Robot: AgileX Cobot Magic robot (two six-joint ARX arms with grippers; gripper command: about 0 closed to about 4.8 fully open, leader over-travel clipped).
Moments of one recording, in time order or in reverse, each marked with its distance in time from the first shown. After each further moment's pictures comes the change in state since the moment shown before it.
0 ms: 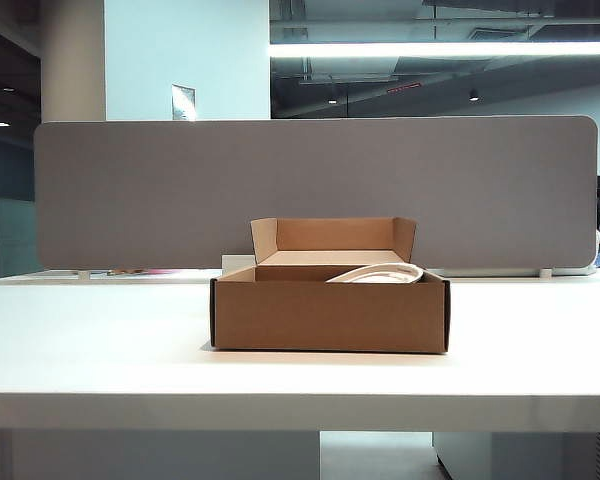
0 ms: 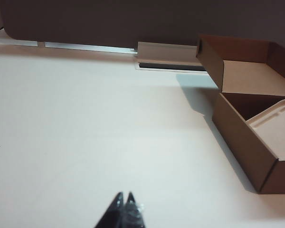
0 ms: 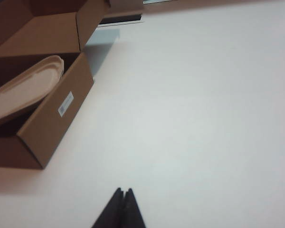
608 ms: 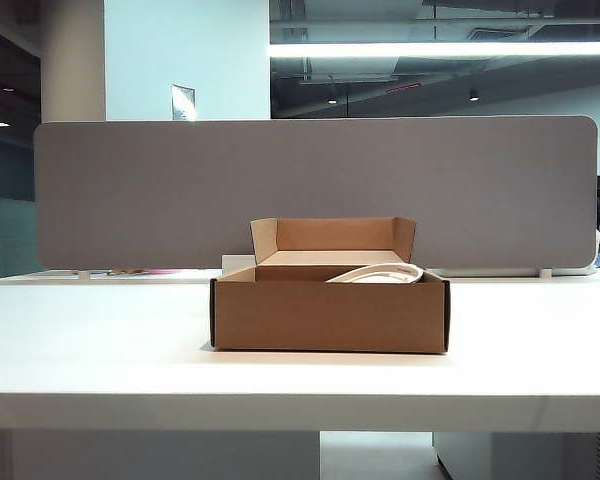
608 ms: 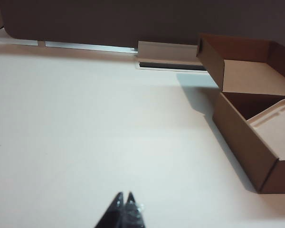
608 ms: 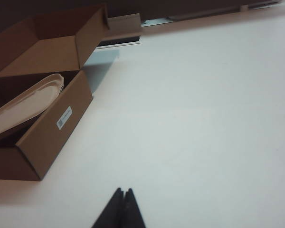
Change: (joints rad) left arm 0.000 0.000 0.000 -0.001 0.000 0.000; right arm -0.174 -0.242 -0.075 -0.071 -0.170 -0.008
